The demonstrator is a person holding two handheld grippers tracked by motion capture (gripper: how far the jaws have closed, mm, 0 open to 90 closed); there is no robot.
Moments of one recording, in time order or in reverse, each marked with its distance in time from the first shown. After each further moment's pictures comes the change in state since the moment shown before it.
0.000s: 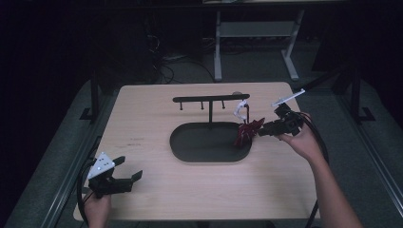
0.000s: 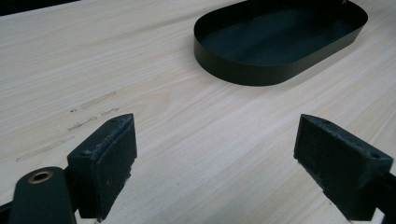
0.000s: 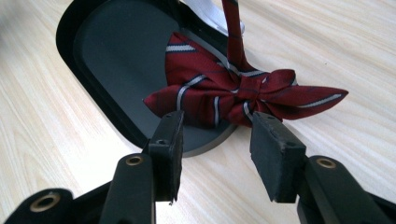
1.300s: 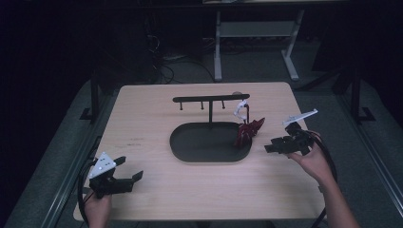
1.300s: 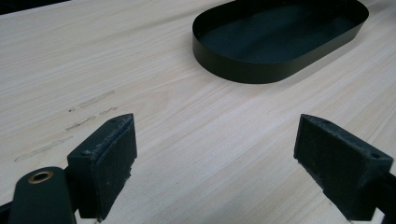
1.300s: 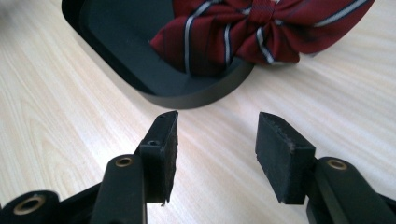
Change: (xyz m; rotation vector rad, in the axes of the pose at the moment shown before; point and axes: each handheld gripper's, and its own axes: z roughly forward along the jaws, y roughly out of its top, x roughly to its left) left arm -0.001 0.001 0.001 0.014 0.002 0.008; right arm 0.002 -0.062 -0.002 -0.026 0.031 0.048
